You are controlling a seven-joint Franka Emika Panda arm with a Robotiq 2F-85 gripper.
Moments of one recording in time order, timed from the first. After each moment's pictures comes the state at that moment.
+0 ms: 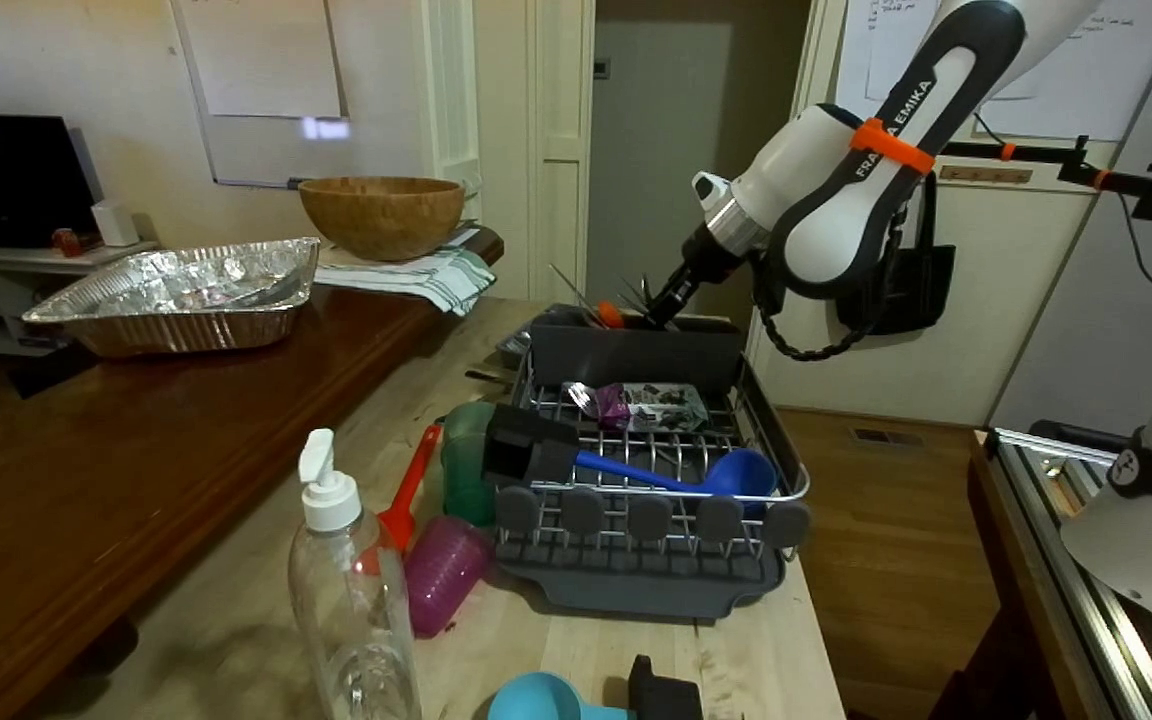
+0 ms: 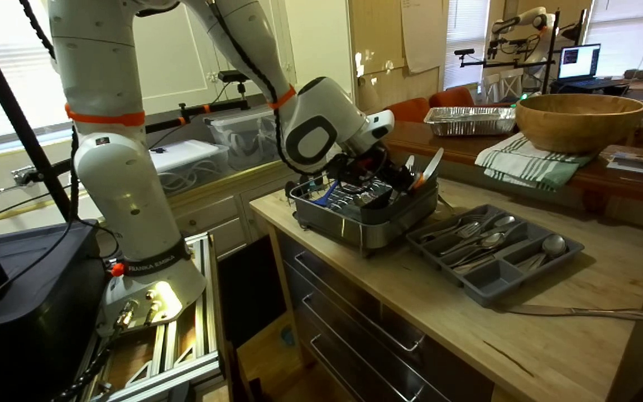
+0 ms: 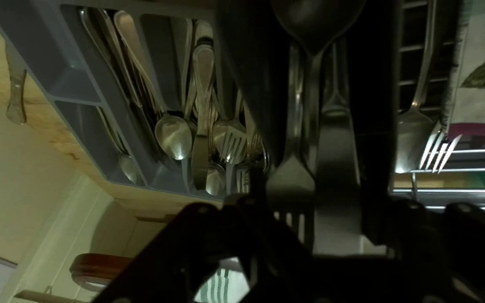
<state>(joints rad) 0.19 0.19 -0.30 -2.56 0.11 3.40 -0.30</state>
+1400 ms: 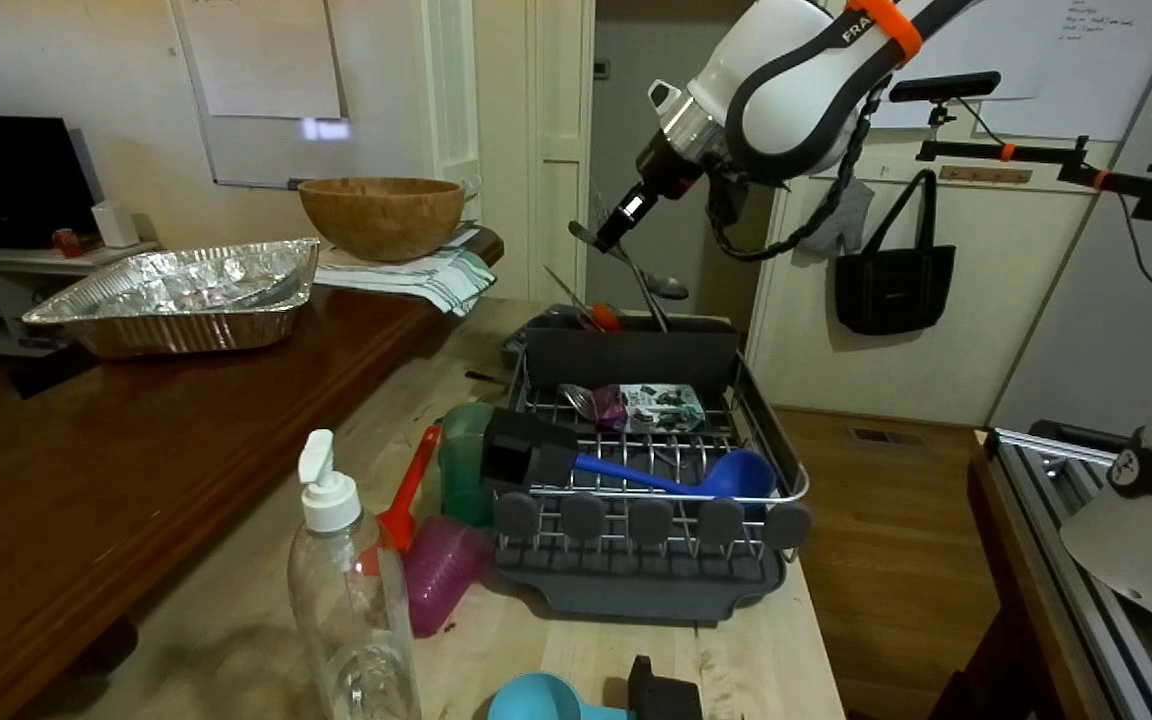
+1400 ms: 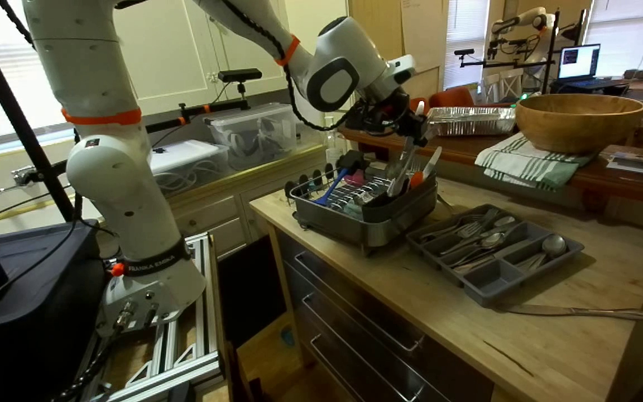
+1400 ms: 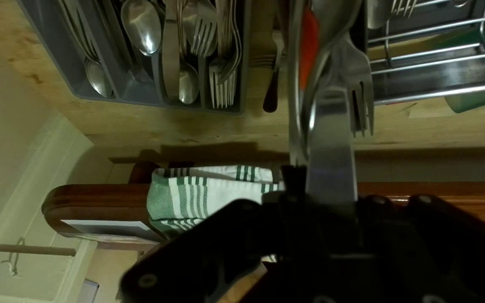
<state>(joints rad) 0.05 0.08 -0.12 -2.34 0.12 3.08 -0.30</state>
